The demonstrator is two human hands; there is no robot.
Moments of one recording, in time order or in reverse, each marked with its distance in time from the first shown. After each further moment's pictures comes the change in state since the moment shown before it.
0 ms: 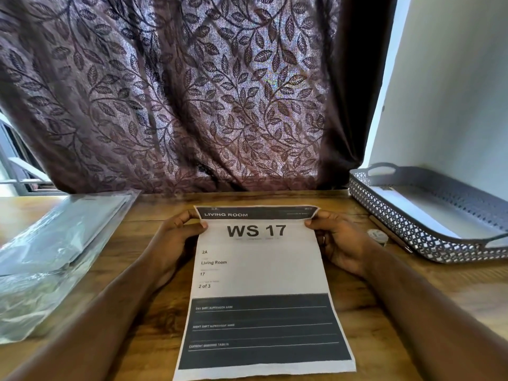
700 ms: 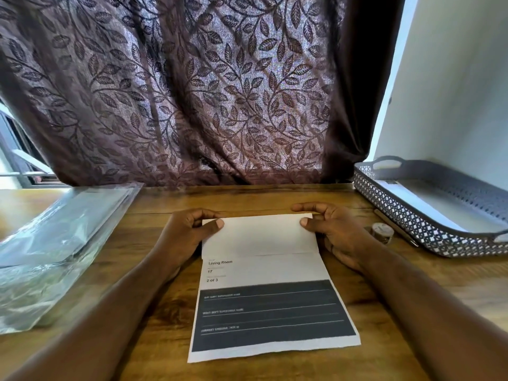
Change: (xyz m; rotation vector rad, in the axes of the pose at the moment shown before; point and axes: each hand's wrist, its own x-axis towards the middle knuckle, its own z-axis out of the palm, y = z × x) left_hand 0.007 -0.013 -0.001 0.391 0.086 0.109; right_hand 0.003 0.008 0.009 -0.234 0.019 -0.091
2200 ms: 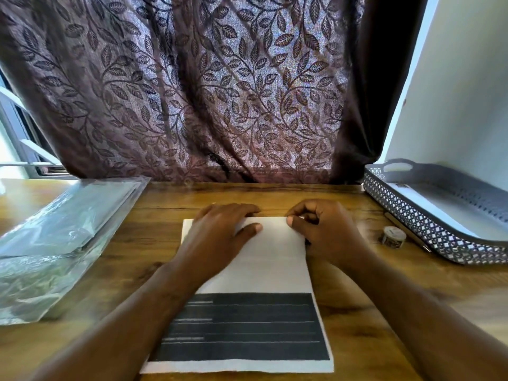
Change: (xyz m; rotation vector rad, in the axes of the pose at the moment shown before) left_hand -0.022 0.030 0.028 0.824 0.024 0.582; right_hand -0.014 -0.016 0.049 -0.817 0.177 -0.394
